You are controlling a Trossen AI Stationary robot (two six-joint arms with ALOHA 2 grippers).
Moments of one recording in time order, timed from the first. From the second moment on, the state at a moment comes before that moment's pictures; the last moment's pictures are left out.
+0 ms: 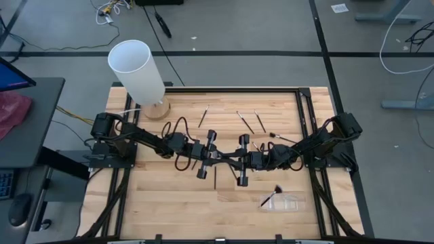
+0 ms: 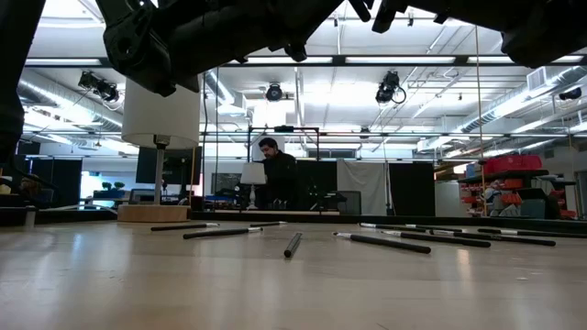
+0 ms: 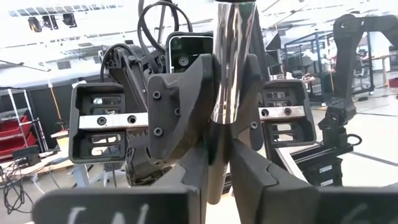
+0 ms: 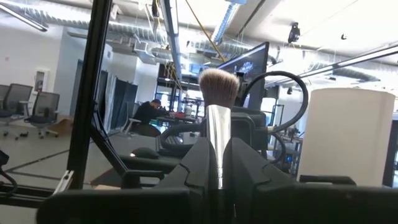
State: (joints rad) left arm -0.12 1.77 0.76 1.33 0.17 0.15; right arm 0.32 1.68 0.69 1.35 0.29 -0.29
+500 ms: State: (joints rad) left arm -0.12 1.77 0.76 1.24 0.20 0.17; right arm 0.32 1.68 0.69 1.22 0.30 -0.18
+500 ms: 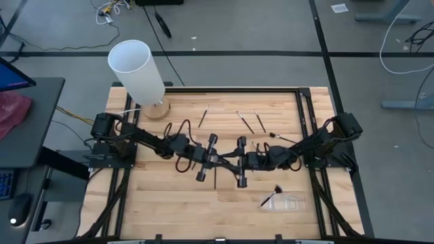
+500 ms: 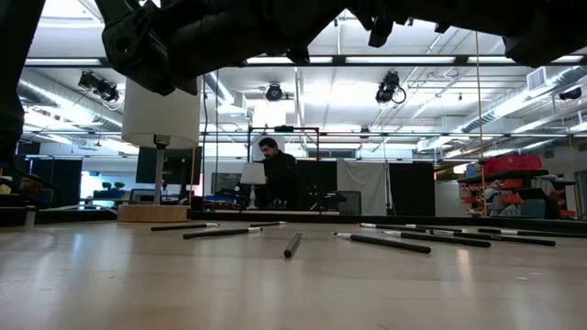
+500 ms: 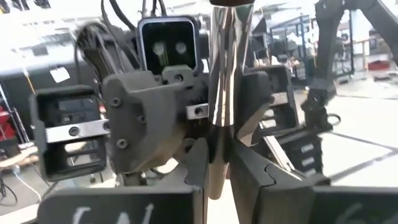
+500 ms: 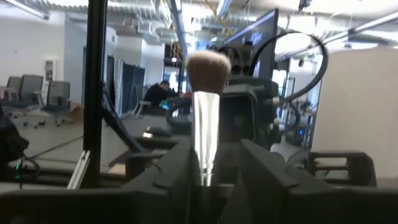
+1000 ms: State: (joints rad) left arm -0.11 1.72 0.76 0.83 0.01 0.11; right arm 0.43 1.43 0.69 0.51 0.58 0.15
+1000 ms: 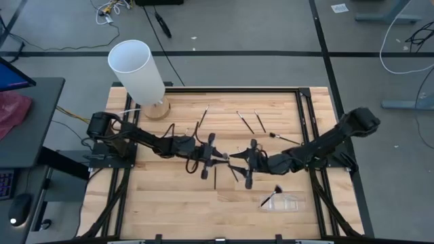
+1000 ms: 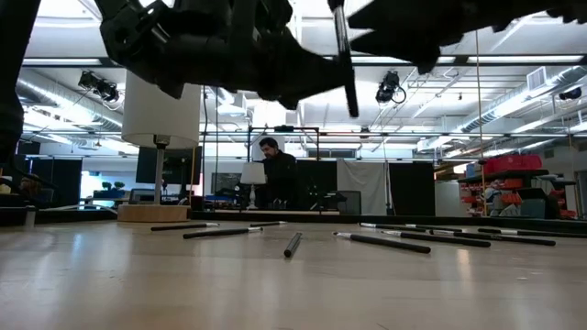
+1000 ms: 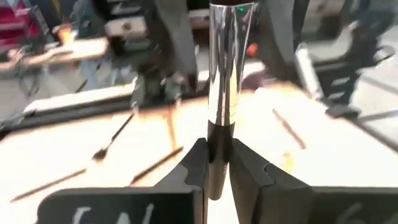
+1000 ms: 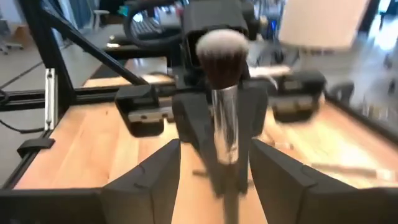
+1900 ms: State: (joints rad) left arm -0.07 1.73 0.76 0.73 -0.03 0.01; right arm 0.32 1.49 0.69 0.52 0.56 0.17
